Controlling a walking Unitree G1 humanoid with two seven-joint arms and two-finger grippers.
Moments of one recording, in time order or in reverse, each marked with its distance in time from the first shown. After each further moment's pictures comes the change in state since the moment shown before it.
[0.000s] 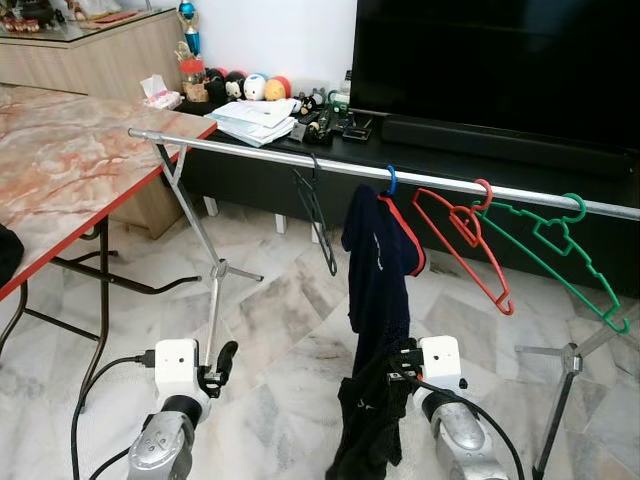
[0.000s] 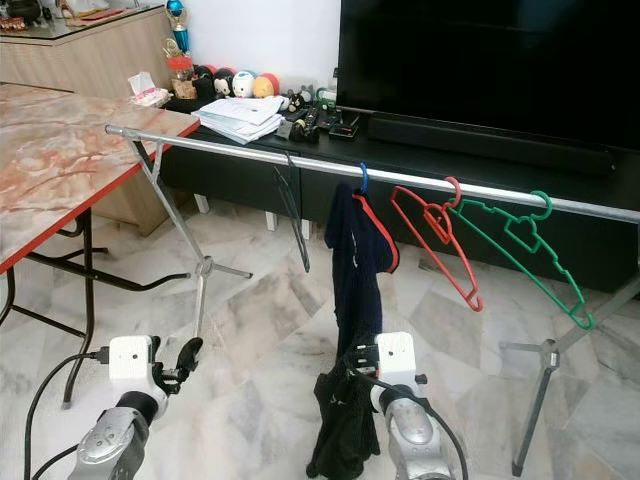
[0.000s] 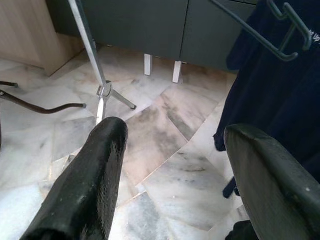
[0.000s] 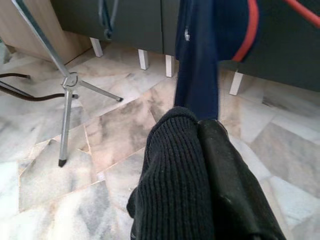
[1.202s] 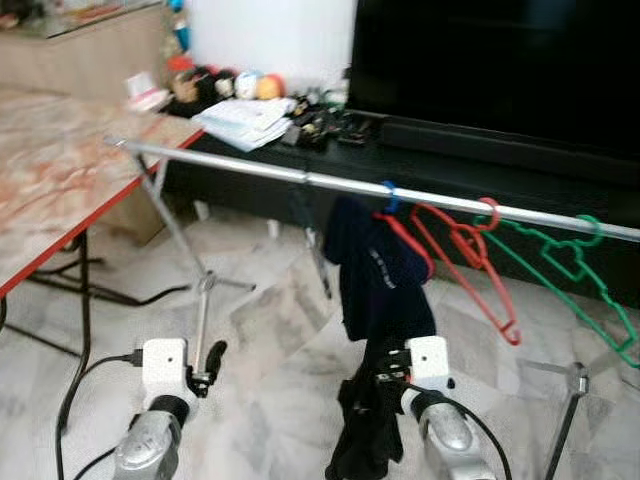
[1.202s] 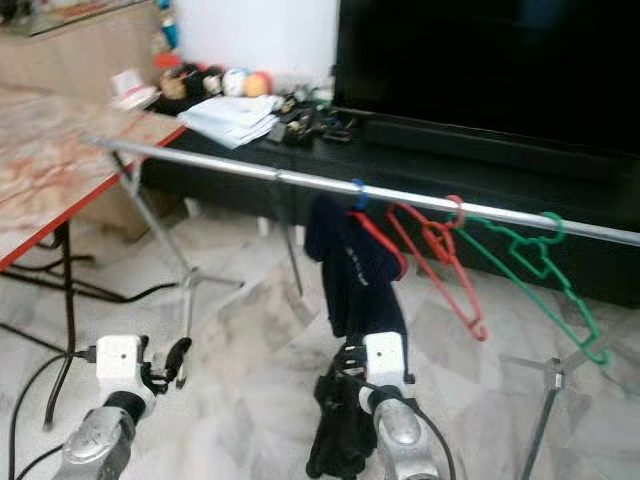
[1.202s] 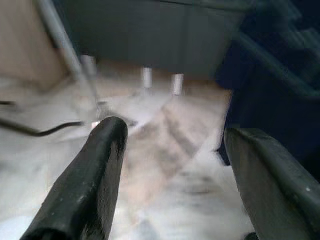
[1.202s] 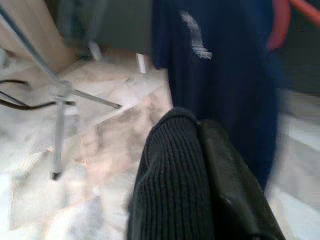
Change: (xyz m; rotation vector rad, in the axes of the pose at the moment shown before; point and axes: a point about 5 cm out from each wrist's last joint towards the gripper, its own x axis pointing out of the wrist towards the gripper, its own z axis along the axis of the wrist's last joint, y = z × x) left arm 0.004 -0.001 0.006 0.014 -0.017 -0.023; right arm -0.003 0.004 -0.007 -0.004 0.021 0.001
